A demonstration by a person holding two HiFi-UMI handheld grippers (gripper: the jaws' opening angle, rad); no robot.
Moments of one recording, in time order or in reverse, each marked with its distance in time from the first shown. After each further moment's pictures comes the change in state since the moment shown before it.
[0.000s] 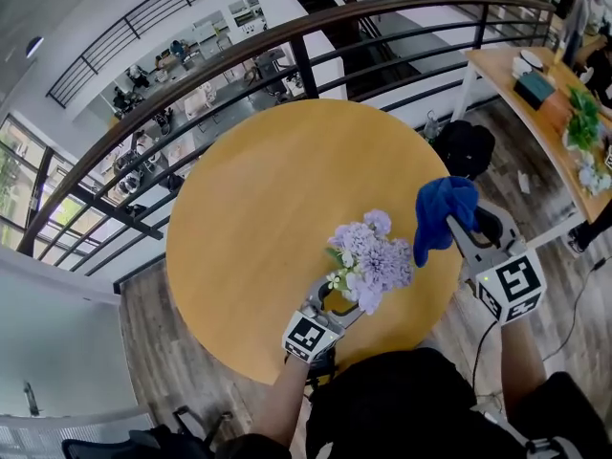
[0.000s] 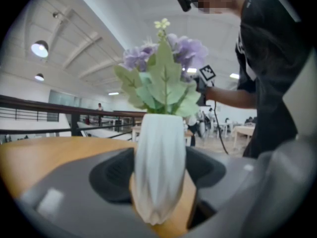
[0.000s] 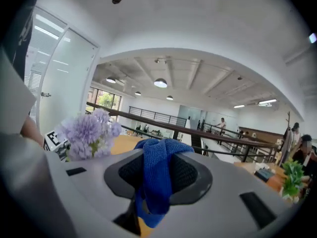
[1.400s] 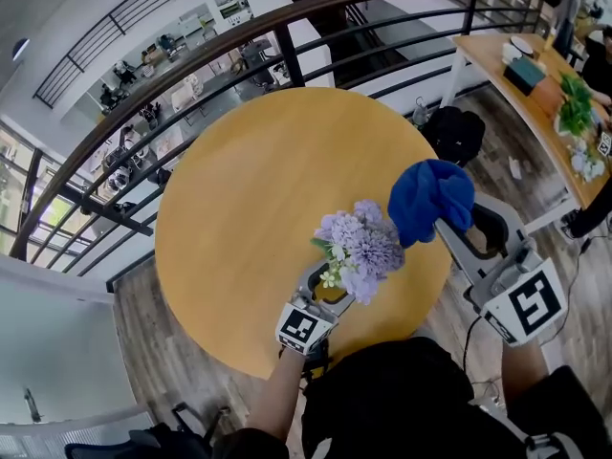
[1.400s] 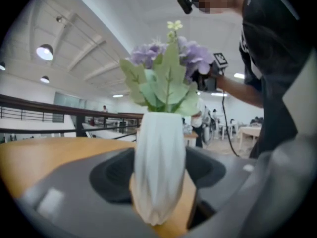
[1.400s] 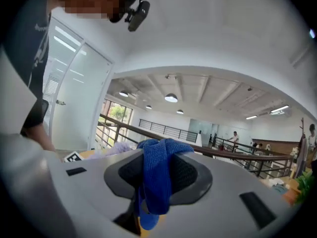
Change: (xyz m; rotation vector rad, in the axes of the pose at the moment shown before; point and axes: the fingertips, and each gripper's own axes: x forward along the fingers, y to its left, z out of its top) left arm 0.006 0.011 0.001 -0.008 -0.020 0.060; right arm -0.034 0.039 0.076 -0.044 -0.168 0.131
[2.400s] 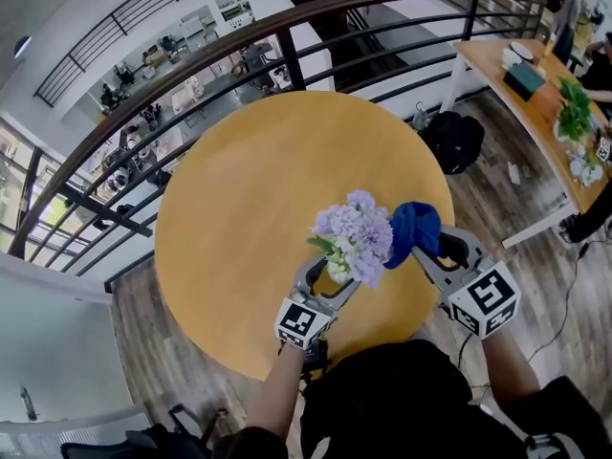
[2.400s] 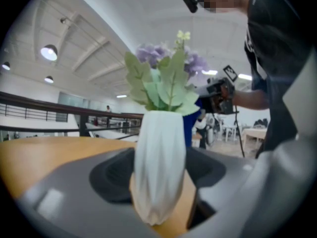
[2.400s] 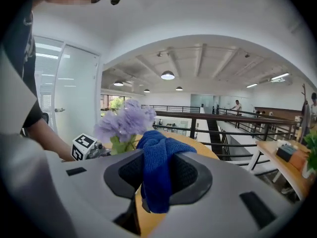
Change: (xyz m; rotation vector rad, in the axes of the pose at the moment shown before) left arm 0.007 0.016 -0.001 -0.024 -0.008 0.031; right arm 0.017 0.032 -0.118 0.199 0.244 0.048
